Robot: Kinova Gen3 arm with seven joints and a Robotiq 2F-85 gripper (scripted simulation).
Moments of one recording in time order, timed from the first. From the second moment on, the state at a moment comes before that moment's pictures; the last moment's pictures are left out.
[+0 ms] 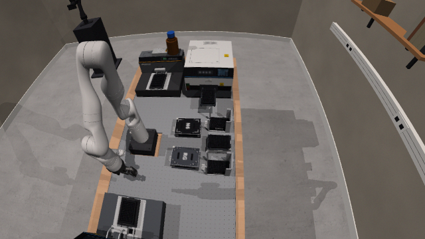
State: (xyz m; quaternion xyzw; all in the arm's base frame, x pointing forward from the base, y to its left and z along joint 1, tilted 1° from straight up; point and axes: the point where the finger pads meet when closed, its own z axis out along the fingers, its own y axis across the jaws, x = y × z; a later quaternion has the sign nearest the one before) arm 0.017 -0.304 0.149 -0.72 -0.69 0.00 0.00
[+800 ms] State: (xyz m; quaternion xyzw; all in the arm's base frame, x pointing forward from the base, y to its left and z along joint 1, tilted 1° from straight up) arm 0.075 -0.265 0.150 -0.72 -0.69 0.00 0.00
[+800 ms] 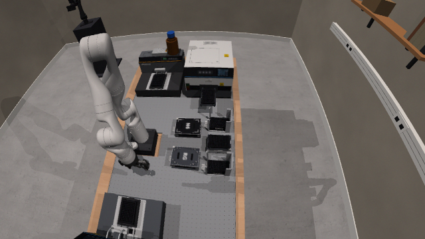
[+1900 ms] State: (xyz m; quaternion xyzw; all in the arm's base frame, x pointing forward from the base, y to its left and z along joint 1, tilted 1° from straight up) arm 0.164 -0.245 0.150 -0.72 -0.69 0.00 0.00
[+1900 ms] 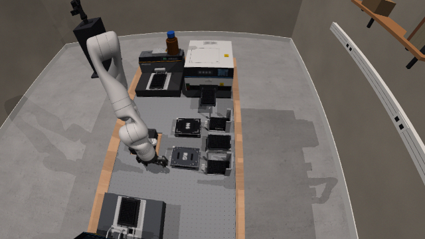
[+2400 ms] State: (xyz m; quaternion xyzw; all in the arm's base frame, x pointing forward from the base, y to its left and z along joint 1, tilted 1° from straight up) arm 0.192 -0.215 0.150 -0.72 -0.69 0.00 0.00
